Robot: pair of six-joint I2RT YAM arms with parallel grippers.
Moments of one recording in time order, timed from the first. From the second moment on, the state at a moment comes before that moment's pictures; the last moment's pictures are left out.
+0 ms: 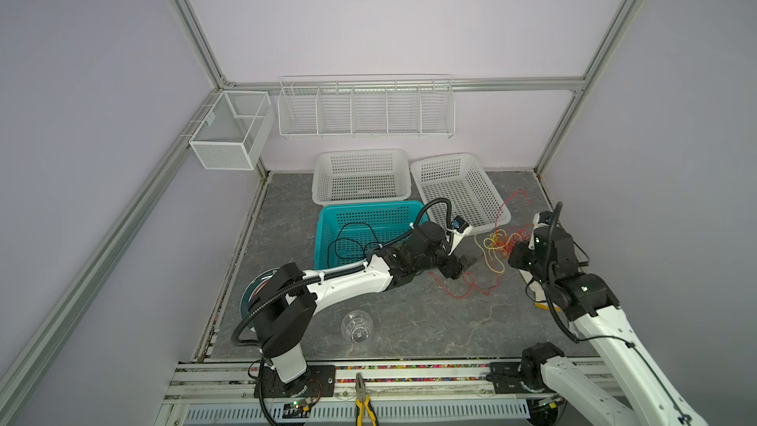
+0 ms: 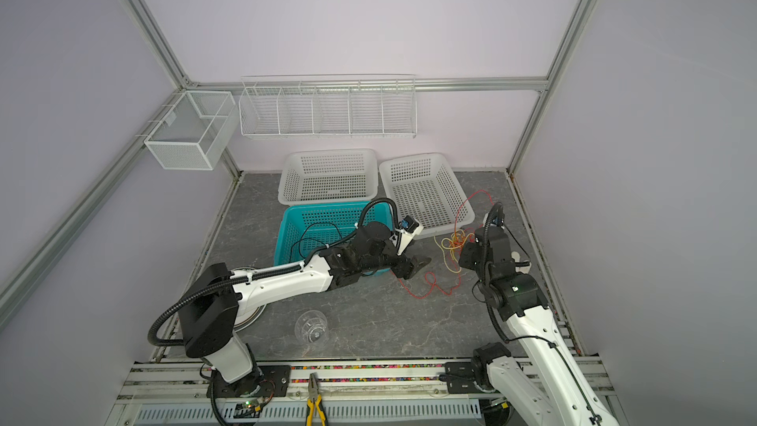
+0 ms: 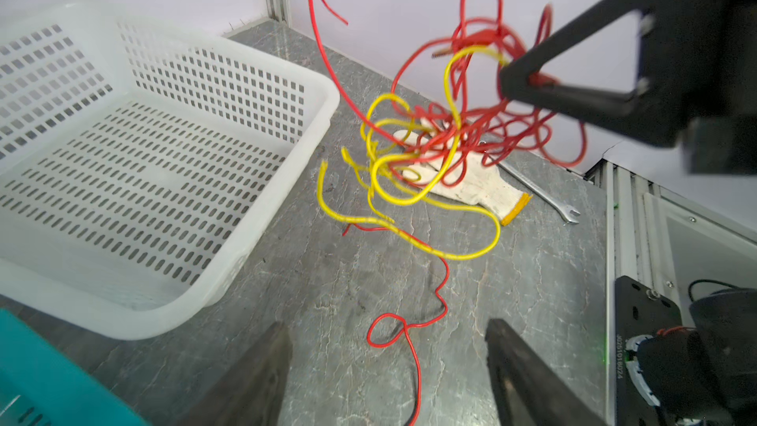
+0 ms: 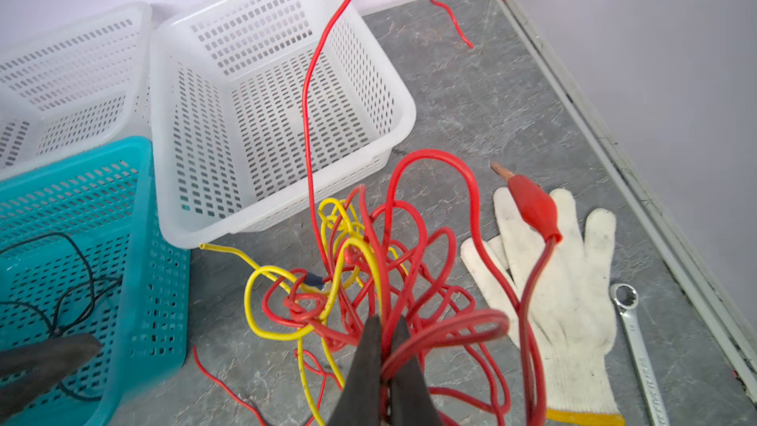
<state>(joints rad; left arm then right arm) -1.06 1.74 1.20 0.08 0.13 -0.12 0.26 0.80 0.84 -0.69 0.30 0.40</state>
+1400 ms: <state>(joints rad) -1.17 2.21 1.73 -0.52 -0.16 -0.08 0.25 0.68 0.84 -0.63 0.31 0.32</state>
